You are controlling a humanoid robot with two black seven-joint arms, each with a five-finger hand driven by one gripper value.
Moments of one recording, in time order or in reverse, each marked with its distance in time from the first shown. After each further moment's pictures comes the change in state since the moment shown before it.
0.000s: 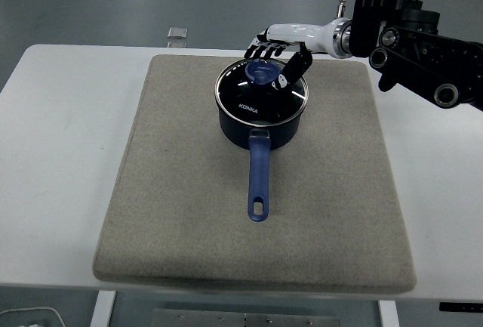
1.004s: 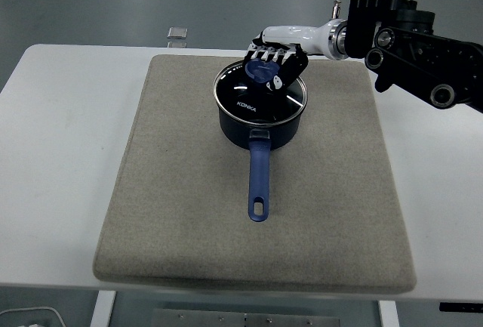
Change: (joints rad) left arm 0.000 0.000 0.000 0.000 0.000 0.000 0.000; right arm 0.006 0.003 -0.002 0.002 -0.003 0.006 0.001
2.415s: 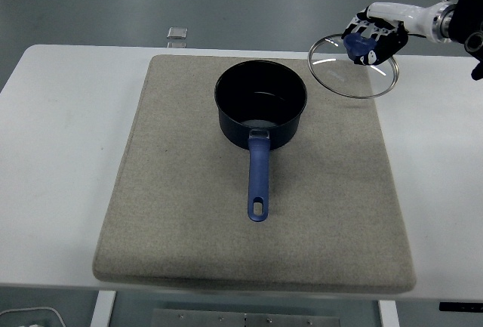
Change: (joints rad) left arm 0.000 0.000 0.000 0.000 0.000 0.000 0.000; right arm -0.059 -0.259 0.005 -0.074 -0.014 -0.022 0.007
